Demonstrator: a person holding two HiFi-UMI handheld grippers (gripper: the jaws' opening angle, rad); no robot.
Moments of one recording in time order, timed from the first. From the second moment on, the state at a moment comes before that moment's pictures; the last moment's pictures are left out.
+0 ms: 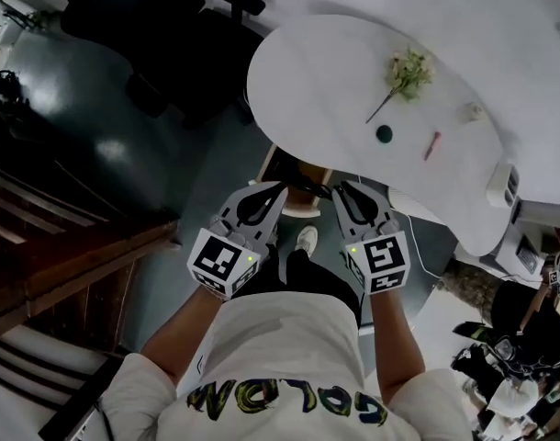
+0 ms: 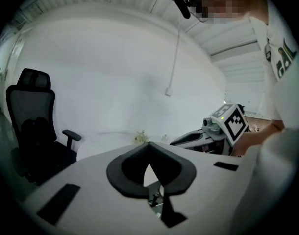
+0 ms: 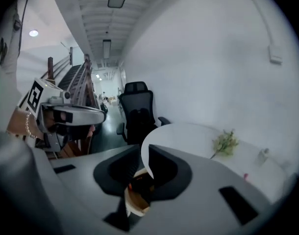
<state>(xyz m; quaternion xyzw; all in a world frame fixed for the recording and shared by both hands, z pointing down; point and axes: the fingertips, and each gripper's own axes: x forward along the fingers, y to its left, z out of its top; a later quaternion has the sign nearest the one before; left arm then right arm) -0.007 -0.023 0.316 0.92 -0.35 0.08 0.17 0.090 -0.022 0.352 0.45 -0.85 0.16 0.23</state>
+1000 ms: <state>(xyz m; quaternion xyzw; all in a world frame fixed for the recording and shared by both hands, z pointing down) 0.020 0.025 0.117 0.92 -0.38 -0.05 0.04 0.123 0.039 0.132 0.52 -0.85 0.03 0.07</state>
